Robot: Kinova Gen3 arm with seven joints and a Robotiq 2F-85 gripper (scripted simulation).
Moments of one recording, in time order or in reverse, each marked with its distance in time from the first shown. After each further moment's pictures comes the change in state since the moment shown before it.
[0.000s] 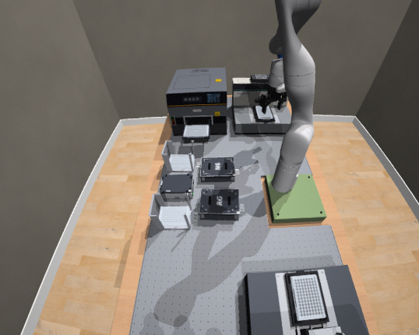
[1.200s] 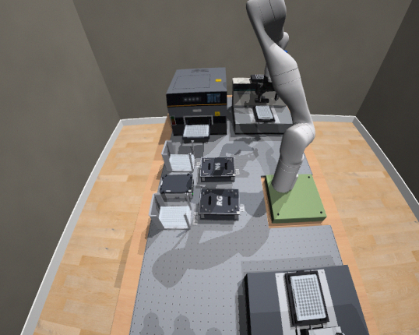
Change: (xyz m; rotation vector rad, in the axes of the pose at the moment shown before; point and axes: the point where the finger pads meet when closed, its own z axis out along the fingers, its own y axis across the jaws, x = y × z) arm -0.097 -0.045 0.001 -0.002 0.001 0.279
